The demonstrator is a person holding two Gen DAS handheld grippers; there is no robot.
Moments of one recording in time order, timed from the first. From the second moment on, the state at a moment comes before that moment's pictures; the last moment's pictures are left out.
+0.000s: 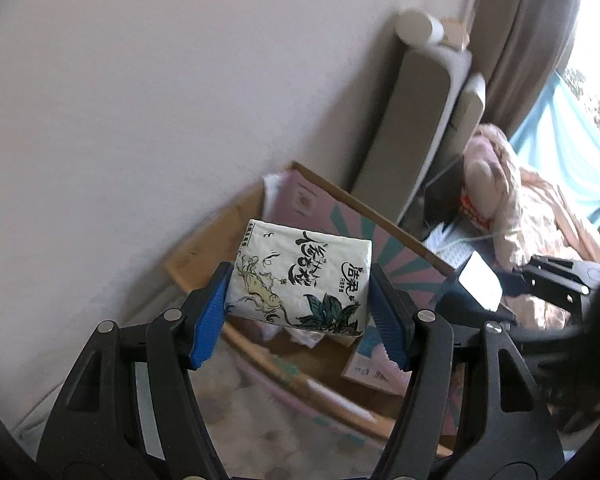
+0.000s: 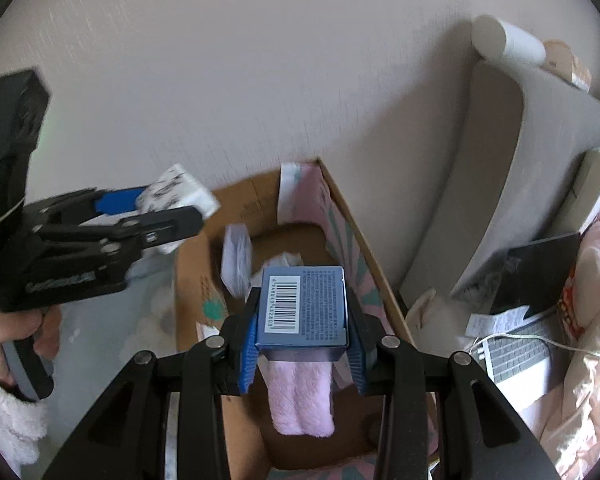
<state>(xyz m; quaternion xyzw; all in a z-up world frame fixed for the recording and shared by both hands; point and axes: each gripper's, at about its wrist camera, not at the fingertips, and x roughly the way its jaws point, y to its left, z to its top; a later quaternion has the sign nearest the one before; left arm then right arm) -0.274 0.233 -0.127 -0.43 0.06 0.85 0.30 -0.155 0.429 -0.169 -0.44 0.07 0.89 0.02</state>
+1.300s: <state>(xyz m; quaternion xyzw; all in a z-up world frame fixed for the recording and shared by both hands) -0.313 0.284 -0.183 -0.50 0.08 0.80 0.31 -0.158 0.435 -0.221 -0.50 0.09 0.86 0.01</state>
